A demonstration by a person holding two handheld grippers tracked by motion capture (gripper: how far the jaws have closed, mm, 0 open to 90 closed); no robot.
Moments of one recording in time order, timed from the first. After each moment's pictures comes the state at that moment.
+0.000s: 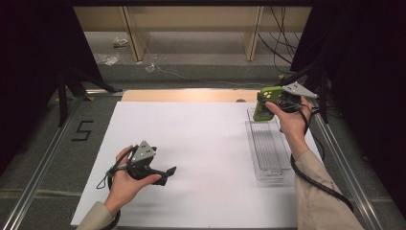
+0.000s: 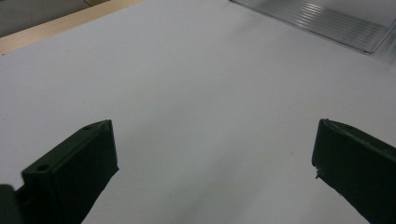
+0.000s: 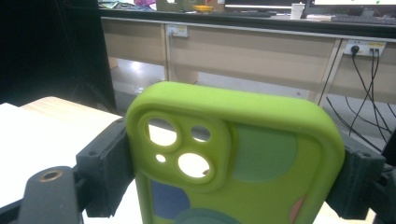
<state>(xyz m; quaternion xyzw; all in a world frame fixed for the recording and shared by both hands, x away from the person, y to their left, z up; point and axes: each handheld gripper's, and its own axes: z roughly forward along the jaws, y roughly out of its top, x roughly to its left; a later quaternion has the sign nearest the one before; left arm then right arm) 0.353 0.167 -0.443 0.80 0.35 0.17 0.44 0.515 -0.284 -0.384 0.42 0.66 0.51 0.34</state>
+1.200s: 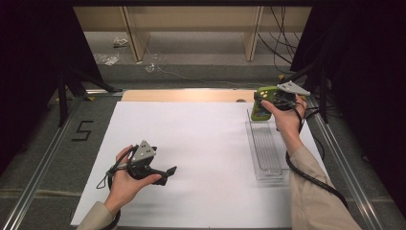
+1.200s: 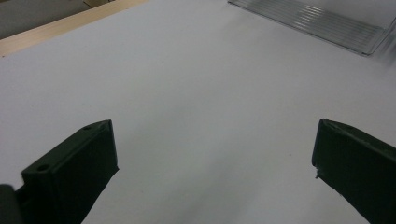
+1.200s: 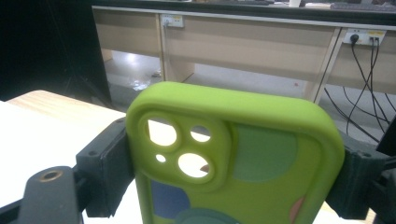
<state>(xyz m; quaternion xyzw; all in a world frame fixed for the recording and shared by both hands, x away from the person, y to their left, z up) 0.353 0.166 -0.442 0.80 0.35 0.18 0.45 0.531 -0.277 -0.393 0.44 0.67 0.50 0.33</state>
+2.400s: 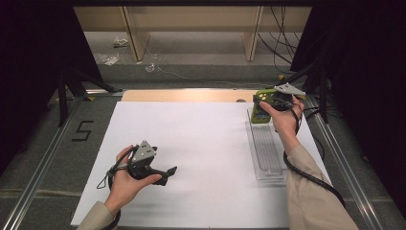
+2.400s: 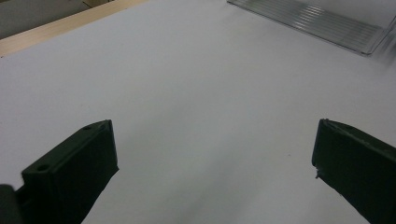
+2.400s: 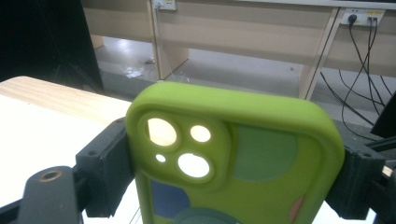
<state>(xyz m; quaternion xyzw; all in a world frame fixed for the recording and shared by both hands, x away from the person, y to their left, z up) 0.353 0.165 -0.442 0.80 0.35 0.18 0.45 0.542 -0.276 -0.408 0.46 0.68 0.48 0.33</state>
